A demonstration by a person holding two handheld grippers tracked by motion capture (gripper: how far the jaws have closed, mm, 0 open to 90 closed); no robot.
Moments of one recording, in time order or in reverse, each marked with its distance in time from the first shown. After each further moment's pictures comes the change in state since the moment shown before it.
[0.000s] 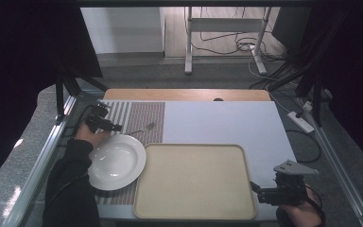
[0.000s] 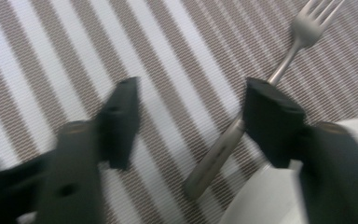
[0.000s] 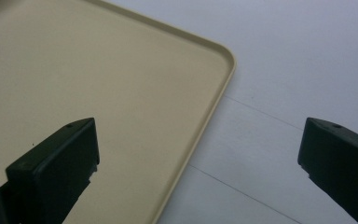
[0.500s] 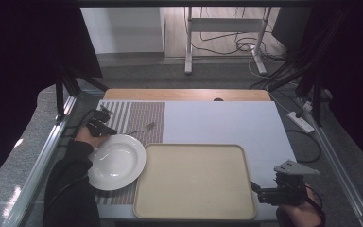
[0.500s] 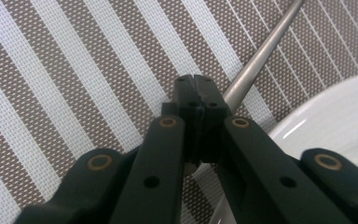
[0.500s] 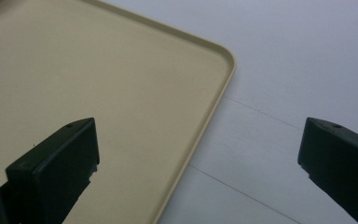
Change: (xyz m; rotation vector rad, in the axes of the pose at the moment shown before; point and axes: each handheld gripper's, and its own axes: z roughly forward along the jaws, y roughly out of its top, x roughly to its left) left arm 0.002 -0.011 0.011 0.133 -0.012 0.050; right arm 0.000 0.000 -0.001 -0.004 0.003 0.002
